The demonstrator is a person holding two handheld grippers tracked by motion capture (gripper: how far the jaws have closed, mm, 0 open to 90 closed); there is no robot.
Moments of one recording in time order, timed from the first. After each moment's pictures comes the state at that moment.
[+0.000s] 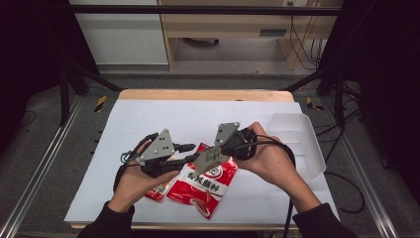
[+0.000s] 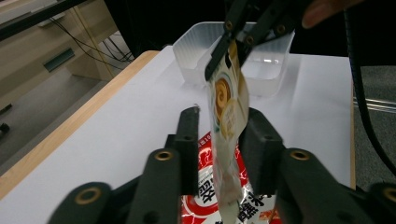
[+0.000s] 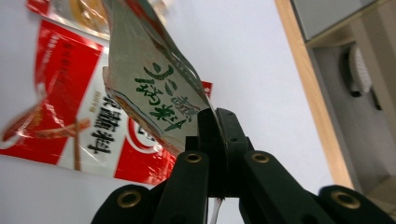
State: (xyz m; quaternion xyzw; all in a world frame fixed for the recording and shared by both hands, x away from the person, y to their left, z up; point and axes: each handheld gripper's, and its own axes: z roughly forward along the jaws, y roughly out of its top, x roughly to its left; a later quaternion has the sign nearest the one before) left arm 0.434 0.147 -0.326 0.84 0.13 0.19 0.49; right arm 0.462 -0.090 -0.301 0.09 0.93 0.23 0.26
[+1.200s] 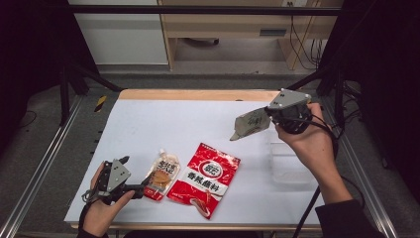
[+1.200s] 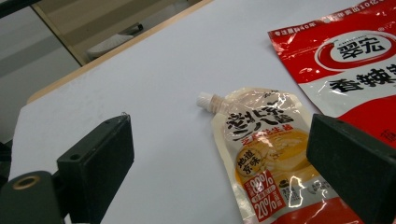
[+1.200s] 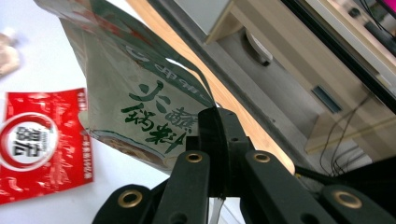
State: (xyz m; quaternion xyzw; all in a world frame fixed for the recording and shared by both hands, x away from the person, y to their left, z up) left arm 0.409 0.262 -0.433 0.79 0.32 0.34 0.39; right arm 0.487 -0.199 -0.260 0.27 0.84 0.30 0.37
